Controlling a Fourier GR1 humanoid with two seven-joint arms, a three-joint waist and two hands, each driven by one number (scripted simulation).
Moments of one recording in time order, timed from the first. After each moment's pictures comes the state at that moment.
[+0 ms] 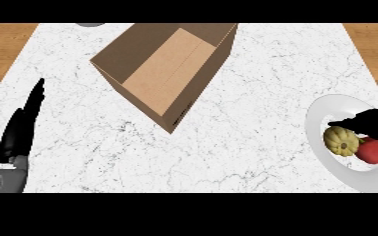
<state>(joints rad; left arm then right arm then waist) -0.10 0.44 0.05 -1.30 -0.12 0.20 0.04 -0.49 -0.80 0.37 -0.50 0.99 -0.17 -1.05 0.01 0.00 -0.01</state>
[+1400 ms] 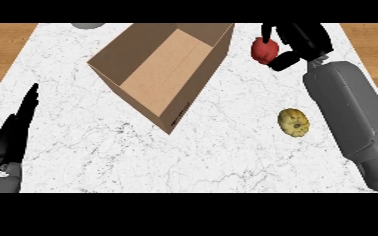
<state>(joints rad) -0.05 0.44 0.08 -1.34 -0.13 0.17 0.05 -0.85 -0.38 0.12 -0.90 0.80 -0.11 -0.28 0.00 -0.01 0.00</state>
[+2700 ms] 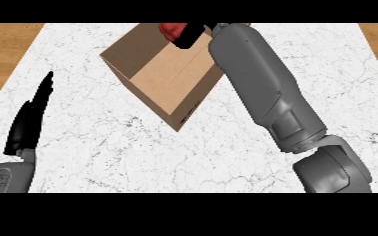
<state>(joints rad) -0.14 0.39 0.07 -1.33 -0.18 0.14 0.05 -1.35 -0.01 -0.04 -0.44 0.65 -0.14 -0.05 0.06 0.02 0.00</state>
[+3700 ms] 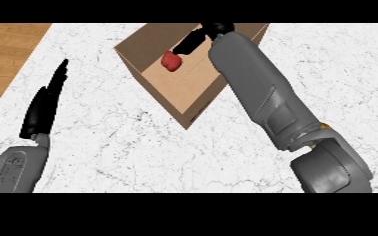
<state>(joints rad) -0.24 0.37 0.04 -1.29 -0.21 0.13 0.07 -1.41 0.00 -0.08 -0.17 0.51 -0.29 -0.07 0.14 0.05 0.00</state>
